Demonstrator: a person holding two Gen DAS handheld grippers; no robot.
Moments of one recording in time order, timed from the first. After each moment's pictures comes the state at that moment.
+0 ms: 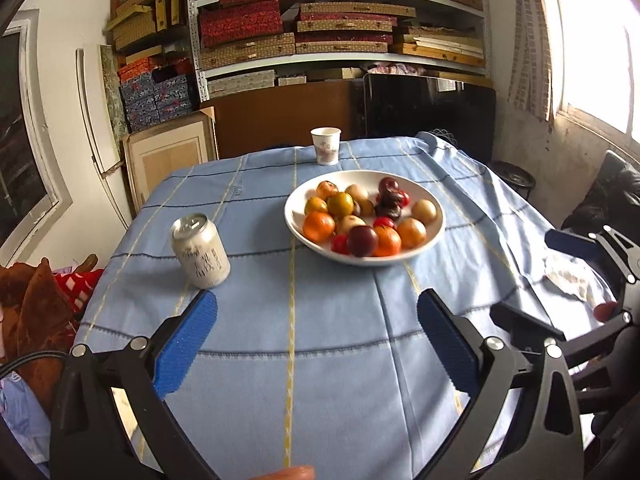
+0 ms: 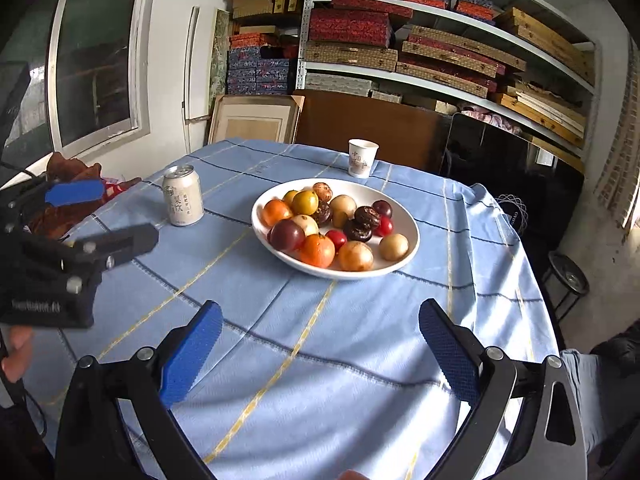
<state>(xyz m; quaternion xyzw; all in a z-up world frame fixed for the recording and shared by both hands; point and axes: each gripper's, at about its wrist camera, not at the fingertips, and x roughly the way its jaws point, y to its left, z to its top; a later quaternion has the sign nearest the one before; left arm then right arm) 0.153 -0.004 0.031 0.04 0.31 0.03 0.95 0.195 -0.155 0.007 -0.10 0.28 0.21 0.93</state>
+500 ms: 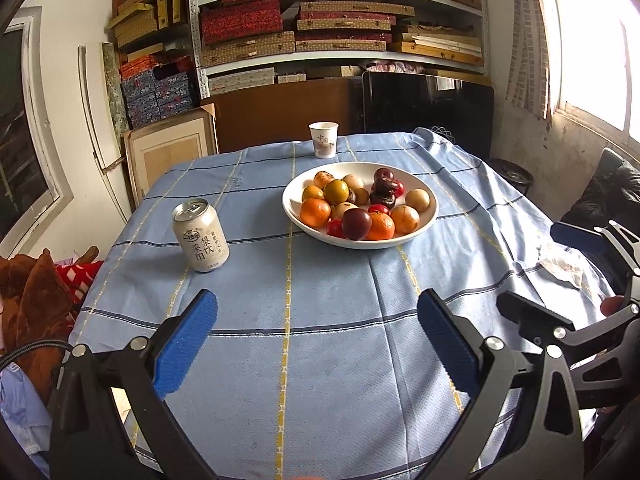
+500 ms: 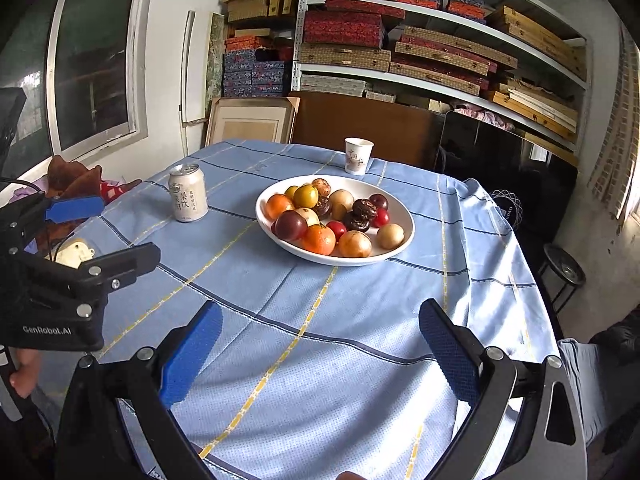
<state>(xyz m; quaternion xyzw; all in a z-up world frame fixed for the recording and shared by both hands) 0.140 -0.003 0.024 0.04 0.31 0.04 0.95 0.177 -0.159 0.006 -0.10 0.28 0.20 0.93</state>
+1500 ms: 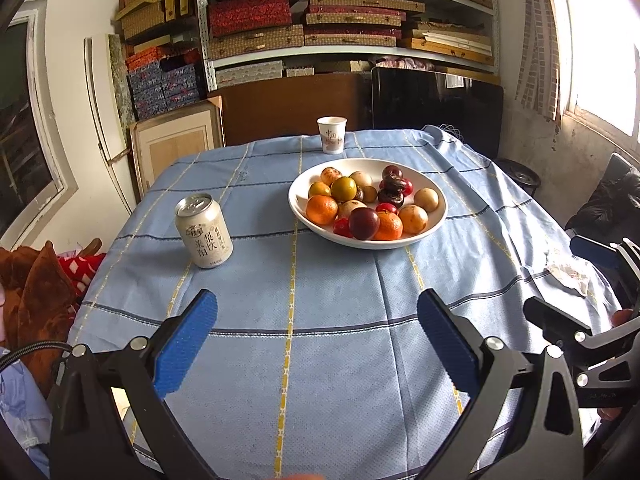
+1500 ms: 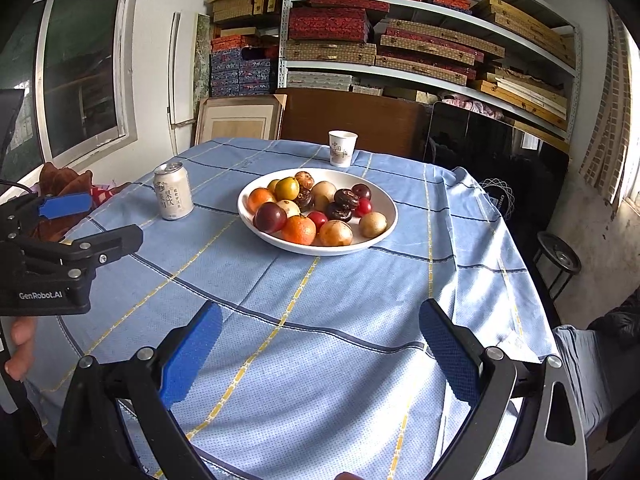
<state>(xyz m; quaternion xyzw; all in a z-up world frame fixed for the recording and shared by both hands) 0.154 -0.001 0.021 0.03 0.32 0.05 0.95 0.183 -0.180 0.000 -0.09 0.29 0.18 0.94</state>
